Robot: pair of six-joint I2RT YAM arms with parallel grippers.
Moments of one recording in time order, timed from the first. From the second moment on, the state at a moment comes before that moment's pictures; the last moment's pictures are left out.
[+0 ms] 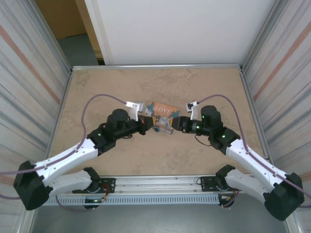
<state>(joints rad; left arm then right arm) -0.81 1.02 0.72 0.00 0.17 -0.60 0.57 0.91 0.65 -0.12 -0.49 0.79</state>
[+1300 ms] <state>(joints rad) -0.69 0.87 0.60 0.20 0.52 -0.59 0.75 1.09 0.76 0.13 -0.76 0.70</state>
